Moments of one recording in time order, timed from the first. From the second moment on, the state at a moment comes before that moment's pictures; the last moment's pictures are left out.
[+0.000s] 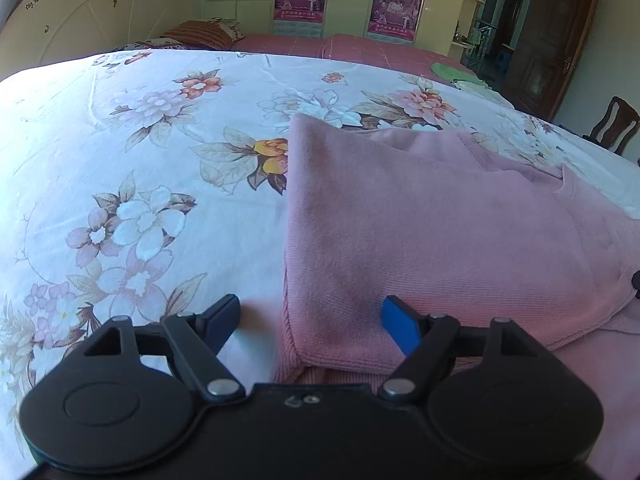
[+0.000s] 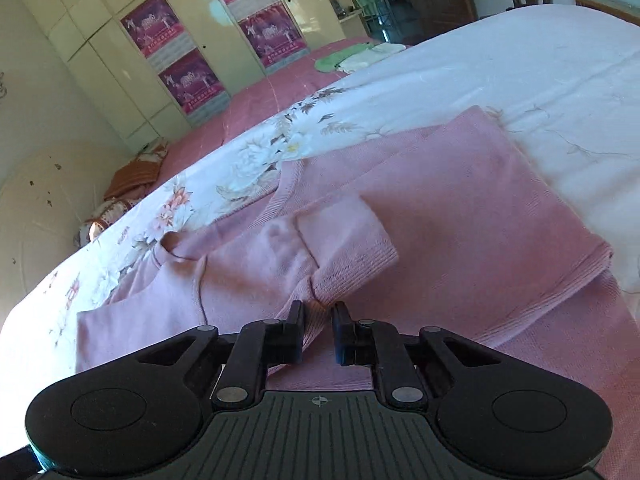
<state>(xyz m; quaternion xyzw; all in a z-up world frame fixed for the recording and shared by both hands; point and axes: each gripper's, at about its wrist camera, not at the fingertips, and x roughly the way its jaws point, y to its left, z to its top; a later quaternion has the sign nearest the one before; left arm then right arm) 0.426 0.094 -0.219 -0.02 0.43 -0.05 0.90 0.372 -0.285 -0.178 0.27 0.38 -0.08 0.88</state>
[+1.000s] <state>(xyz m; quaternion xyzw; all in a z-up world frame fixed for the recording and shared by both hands) 0.510 0.102 -0.218 -0.05 0.42 -0.04 0.91 0.361 -0.319 -0.177 0.21 0.38 -0.09 0.90</state>
